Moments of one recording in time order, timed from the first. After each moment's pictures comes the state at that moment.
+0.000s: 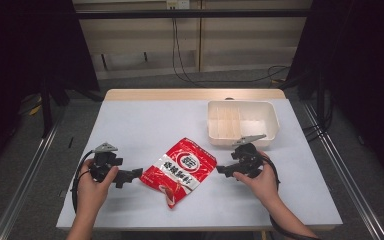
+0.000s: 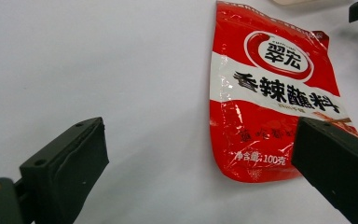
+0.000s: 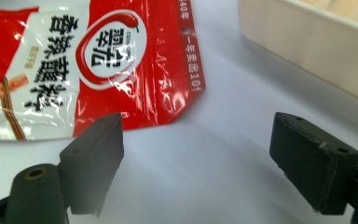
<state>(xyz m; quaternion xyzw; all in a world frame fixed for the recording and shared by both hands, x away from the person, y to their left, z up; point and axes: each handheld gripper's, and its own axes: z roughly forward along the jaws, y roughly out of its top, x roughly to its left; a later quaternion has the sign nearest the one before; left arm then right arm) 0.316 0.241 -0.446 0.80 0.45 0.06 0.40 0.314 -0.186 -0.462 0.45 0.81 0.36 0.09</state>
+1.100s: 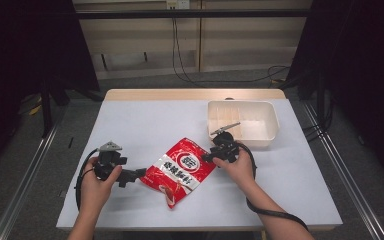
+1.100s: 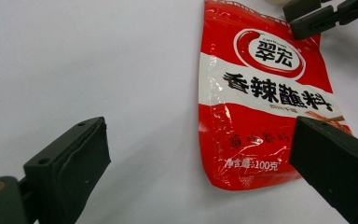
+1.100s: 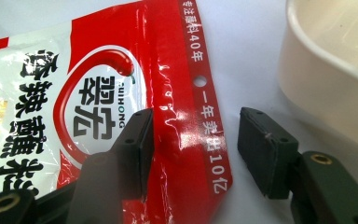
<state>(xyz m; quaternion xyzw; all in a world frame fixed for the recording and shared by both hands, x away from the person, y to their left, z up) 0.319 0.231 -0.446 0.81 0.43 0.05 0.40 0.366 -0.136 -0.474 0.46 0.82 0.34 0.06</state>
